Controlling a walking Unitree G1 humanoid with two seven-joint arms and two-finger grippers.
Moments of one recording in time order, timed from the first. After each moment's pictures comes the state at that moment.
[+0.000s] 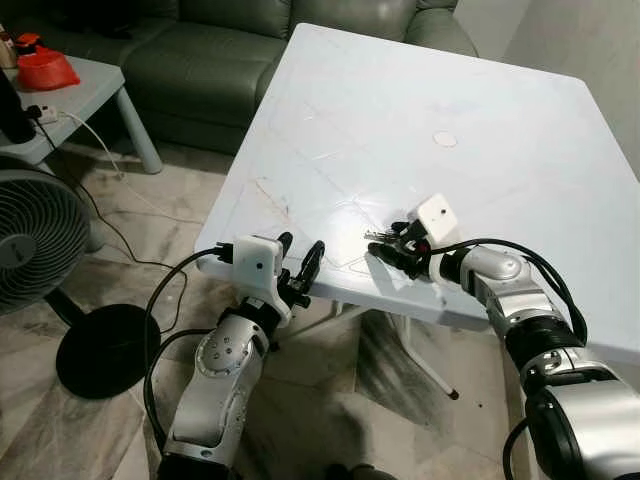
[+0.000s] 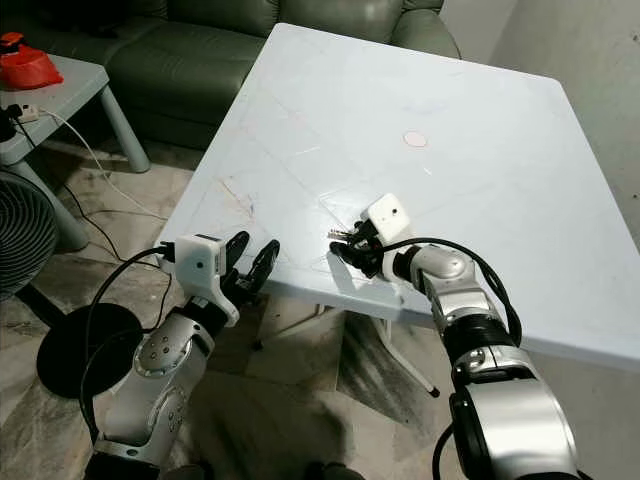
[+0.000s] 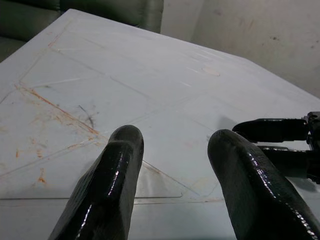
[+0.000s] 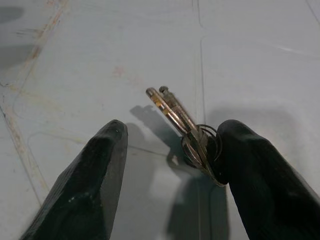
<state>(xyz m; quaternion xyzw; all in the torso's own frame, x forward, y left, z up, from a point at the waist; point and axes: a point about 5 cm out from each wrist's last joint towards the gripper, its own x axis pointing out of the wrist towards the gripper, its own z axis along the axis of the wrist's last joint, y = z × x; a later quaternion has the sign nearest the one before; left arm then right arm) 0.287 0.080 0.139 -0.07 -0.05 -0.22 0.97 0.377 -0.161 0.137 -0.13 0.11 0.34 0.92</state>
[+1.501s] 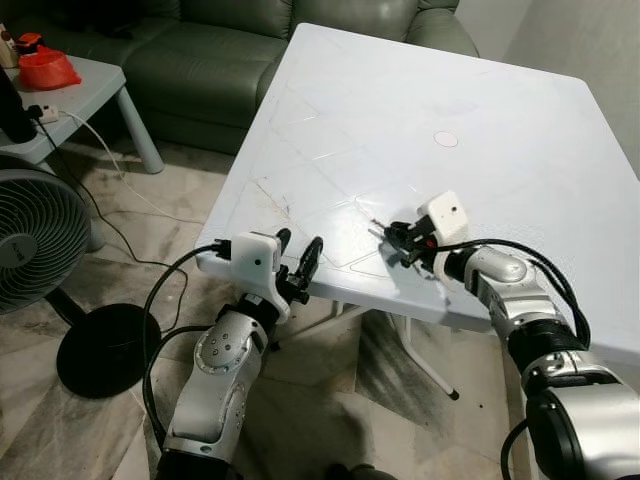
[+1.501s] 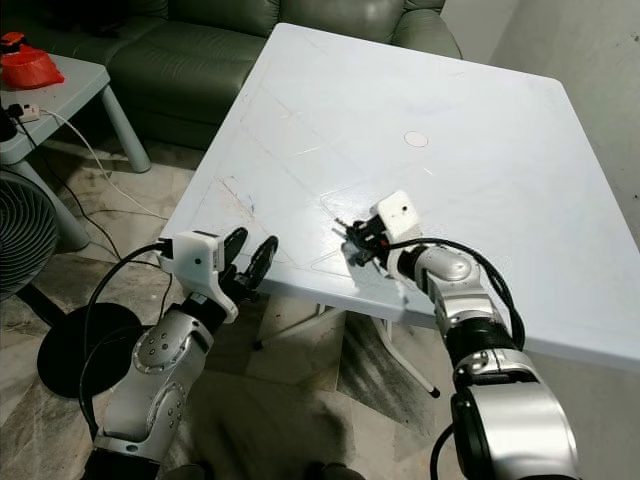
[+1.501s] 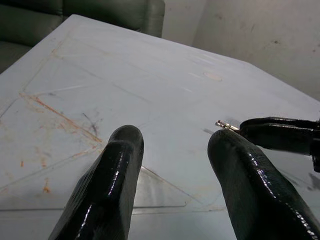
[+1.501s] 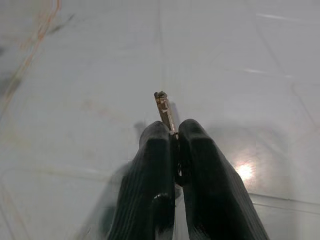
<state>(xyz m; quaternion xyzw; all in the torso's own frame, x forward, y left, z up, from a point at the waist) 0.291 0.081 0.144 -0.07 -0.06 -0.22 0.97 0.379 -0.170 0.144 -0.09 0.07 0.30 0.95</state>
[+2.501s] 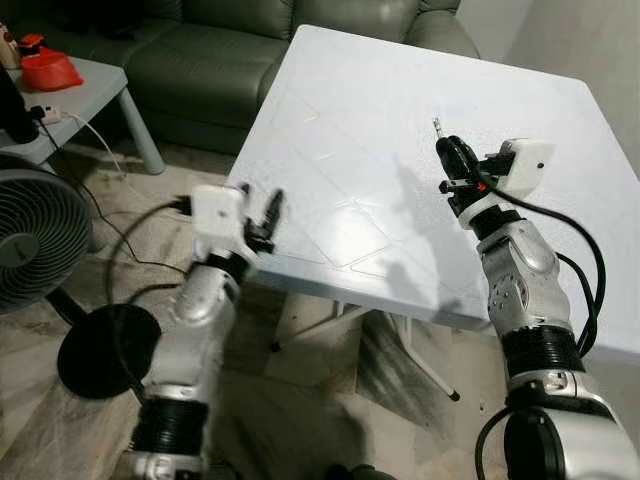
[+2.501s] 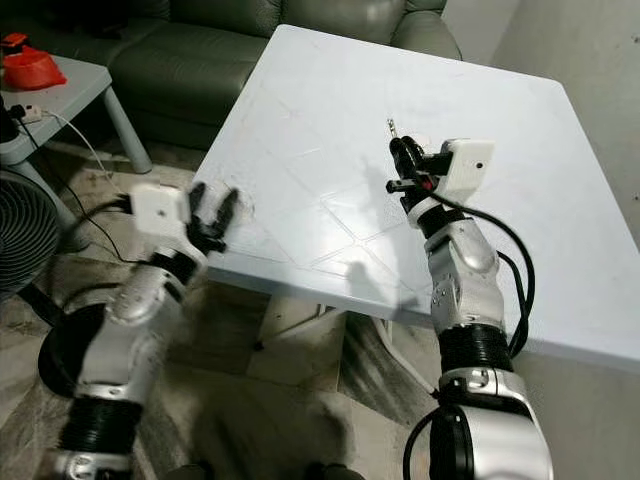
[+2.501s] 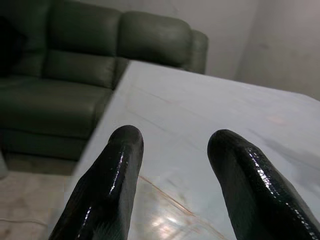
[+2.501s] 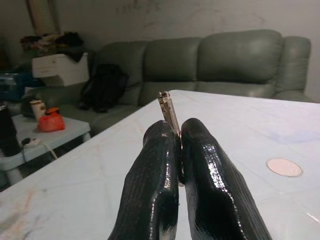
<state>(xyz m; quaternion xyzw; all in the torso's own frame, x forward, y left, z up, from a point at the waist) 0.330 0.128 0.181 -0.04 -0.12 -0.13 0.98 0.371 -0.174 0.210 0.07 -0.17 0.16 0.97</state>
